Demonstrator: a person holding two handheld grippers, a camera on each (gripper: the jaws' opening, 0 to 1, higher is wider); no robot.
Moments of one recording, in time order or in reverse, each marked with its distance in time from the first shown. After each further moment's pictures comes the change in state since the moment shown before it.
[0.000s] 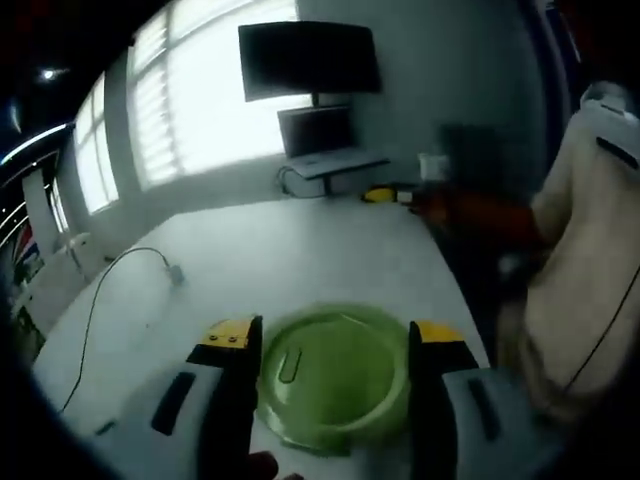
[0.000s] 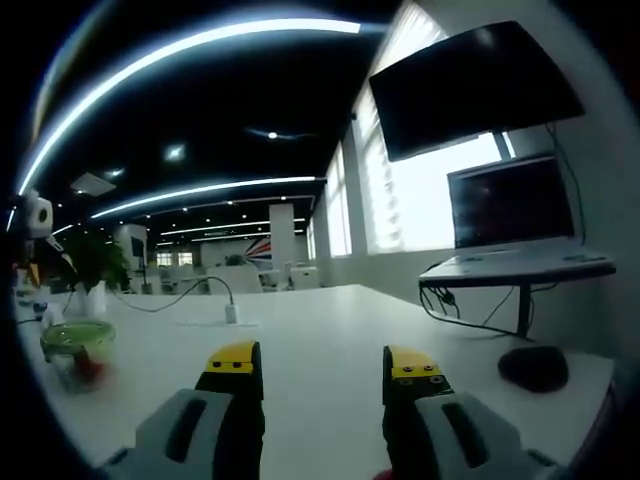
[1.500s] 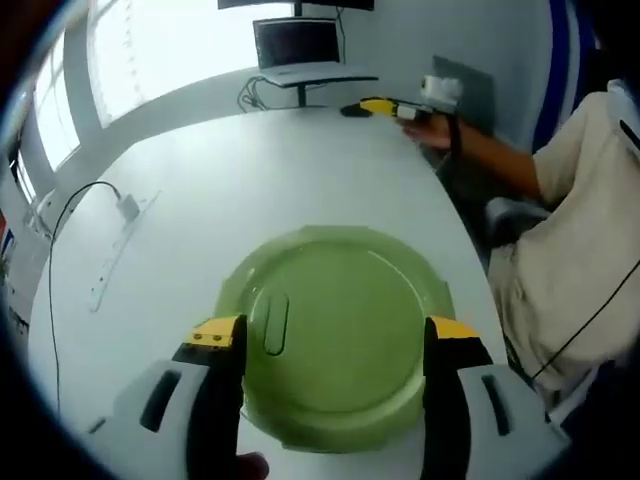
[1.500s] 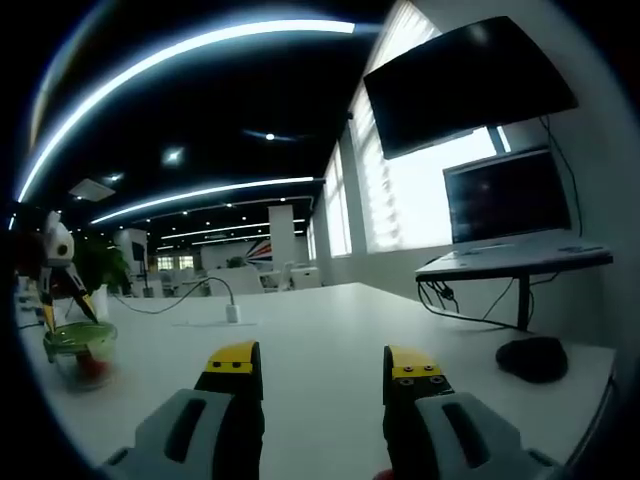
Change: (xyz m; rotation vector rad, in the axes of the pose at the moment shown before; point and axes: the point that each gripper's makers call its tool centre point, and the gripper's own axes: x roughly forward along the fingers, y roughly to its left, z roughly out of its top) left arm 0.039 -0.001 -0.070 -0.037 0.363 -0.161; right arm -0.007 -0.001 -0.003 0.022 -0.003 0.003
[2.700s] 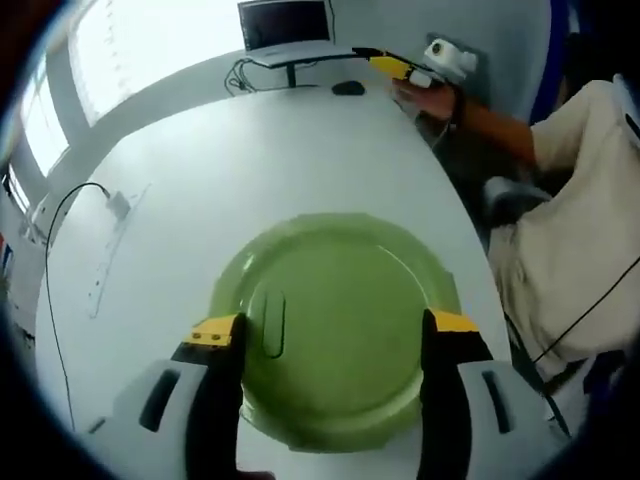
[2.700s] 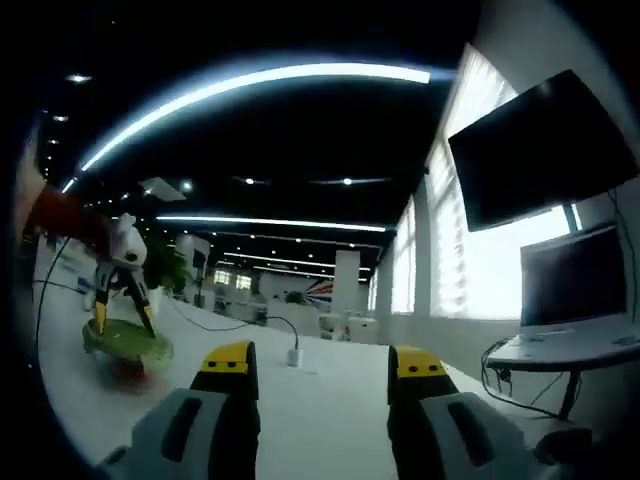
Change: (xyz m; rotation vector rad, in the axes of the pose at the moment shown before) left arm 0.007 -0.002 -0.003 0.039 0.097 -0.020; right arm -0.018 0.124 0.076 -0.266 -0.293 0.421
